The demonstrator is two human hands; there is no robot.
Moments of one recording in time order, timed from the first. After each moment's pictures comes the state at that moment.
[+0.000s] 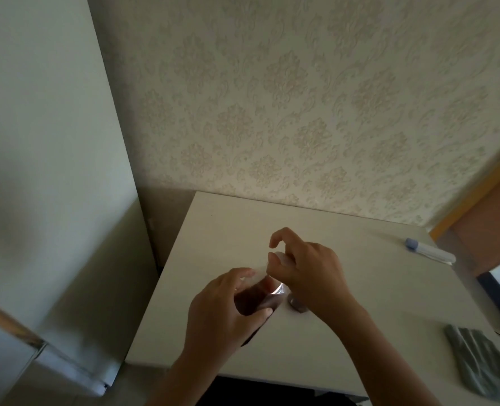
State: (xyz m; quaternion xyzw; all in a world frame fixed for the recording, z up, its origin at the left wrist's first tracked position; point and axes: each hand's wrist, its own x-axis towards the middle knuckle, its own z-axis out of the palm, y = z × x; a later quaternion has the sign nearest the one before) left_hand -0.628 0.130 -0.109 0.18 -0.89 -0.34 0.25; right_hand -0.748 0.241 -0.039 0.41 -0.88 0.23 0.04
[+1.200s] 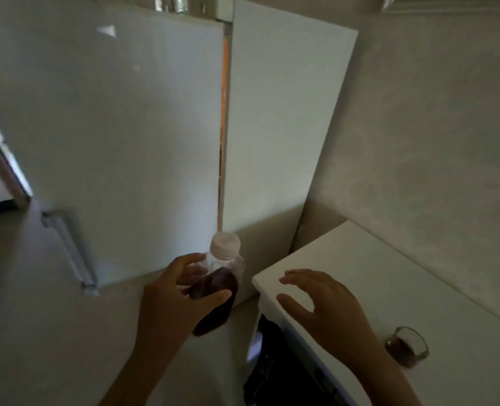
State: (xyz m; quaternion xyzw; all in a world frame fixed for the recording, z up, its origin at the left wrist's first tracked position) left_hand -0.364 0.258 -0.073 0.53 -0.64 -0.27 0.49; right_hand -0.601 0.303 -0.042 0.73 -0.65 0.19 -0.08
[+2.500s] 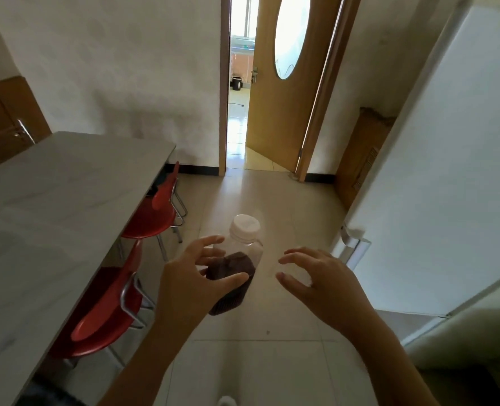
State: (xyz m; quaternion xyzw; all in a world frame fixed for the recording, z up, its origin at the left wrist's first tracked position) left_hand 0.175 0.259 -0.077 0.70 -0.48 -0.13 0.51; right_hand -0.024 0.169 -0.046 0.90 -0.39 0.15 -0.14
